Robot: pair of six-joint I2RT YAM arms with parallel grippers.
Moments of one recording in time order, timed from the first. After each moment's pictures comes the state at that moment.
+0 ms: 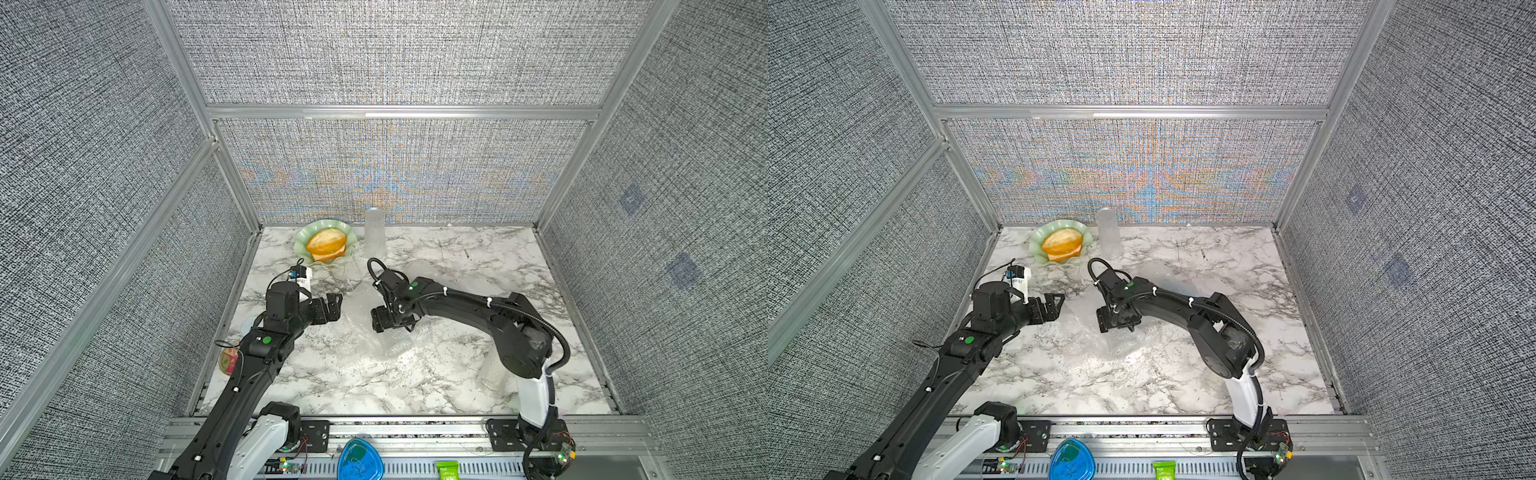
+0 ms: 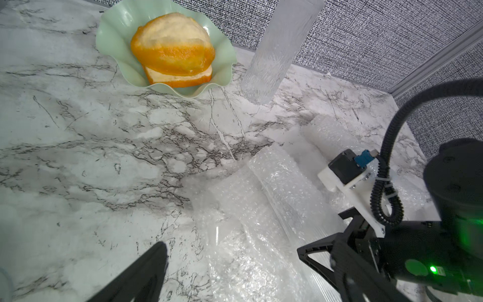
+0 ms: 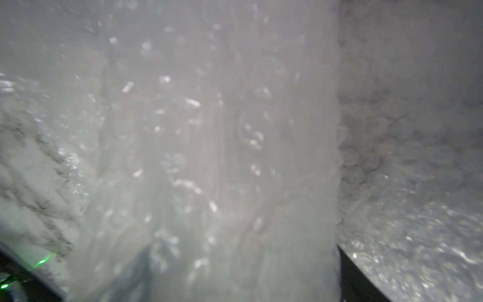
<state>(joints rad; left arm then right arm) -0.24 0.87 0.69 -0.42 0.18 -0.34 0.87 1.98 1.45 -0.63 -0.14 0.60</state>
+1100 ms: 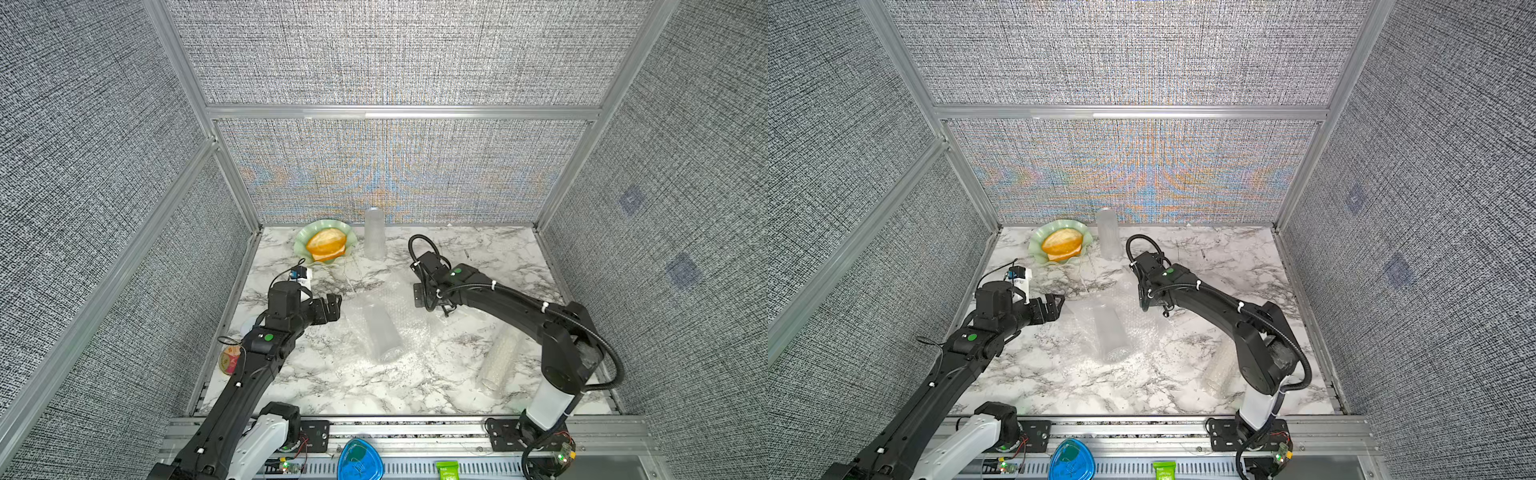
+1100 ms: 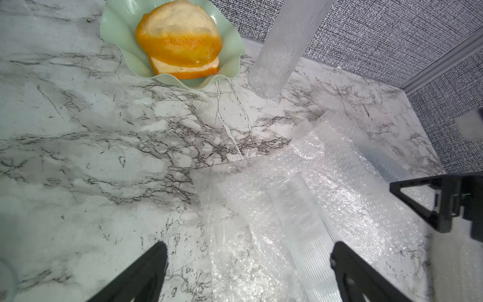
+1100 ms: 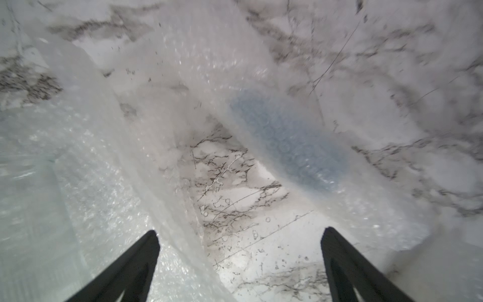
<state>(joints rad) -0.23 0.90 0.69 -0.42 0.16 -0.33 0.71 1.72 1.41 -0.83 0.41 0.54</state>
